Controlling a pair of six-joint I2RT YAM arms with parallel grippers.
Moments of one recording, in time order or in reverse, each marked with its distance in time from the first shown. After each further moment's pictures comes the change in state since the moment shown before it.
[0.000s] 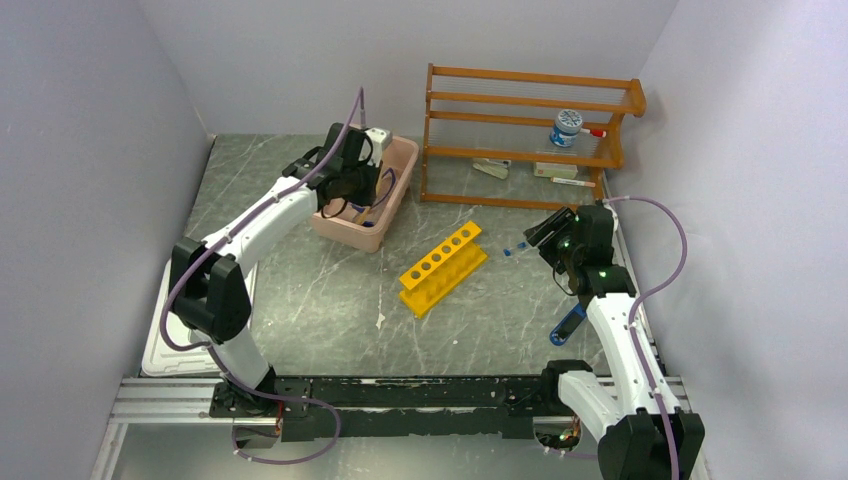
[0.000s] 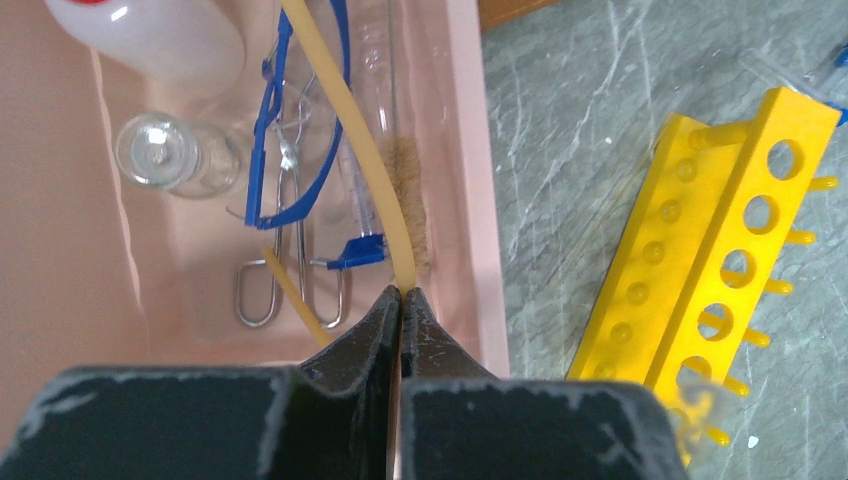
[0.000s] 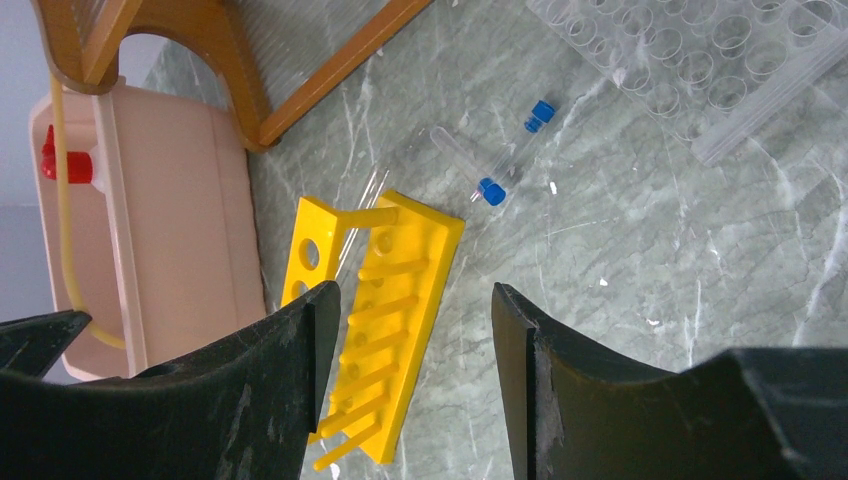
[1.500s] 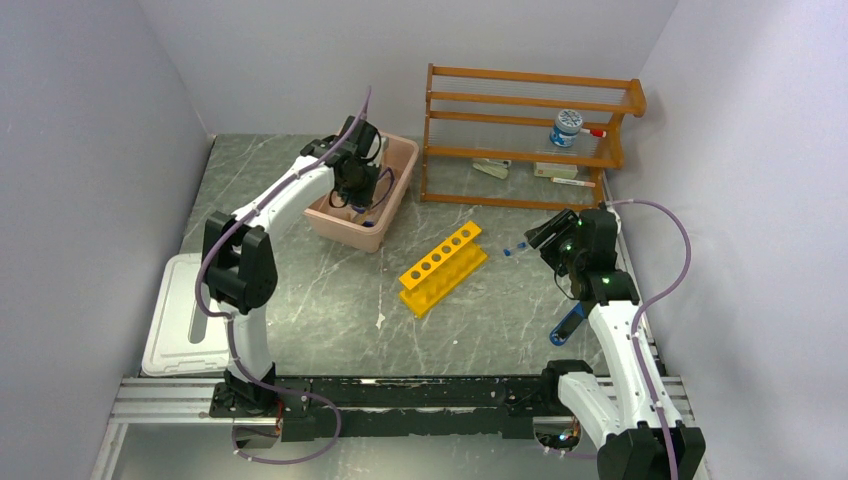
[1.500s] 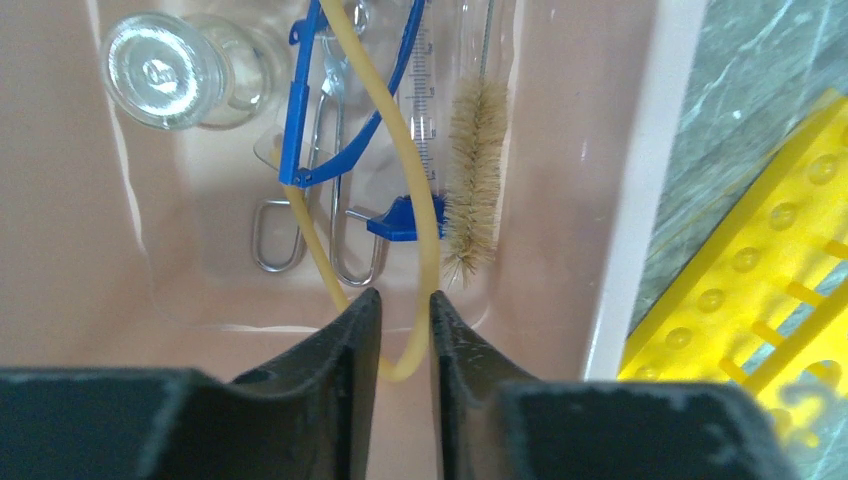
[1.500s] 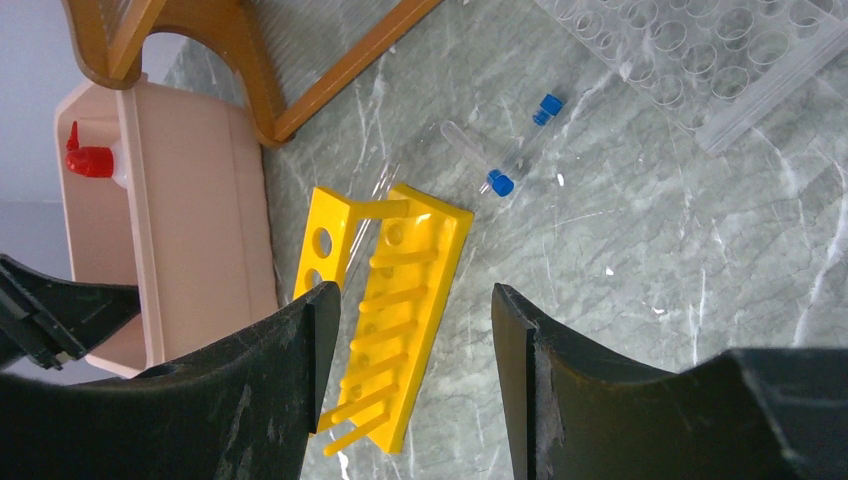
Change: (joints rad) left arm 0.029 0.231 0.255 -0.294 -0.084 -0.079; right arm 0.000 -0.051 0.000 -0.031 -0.008 0.011
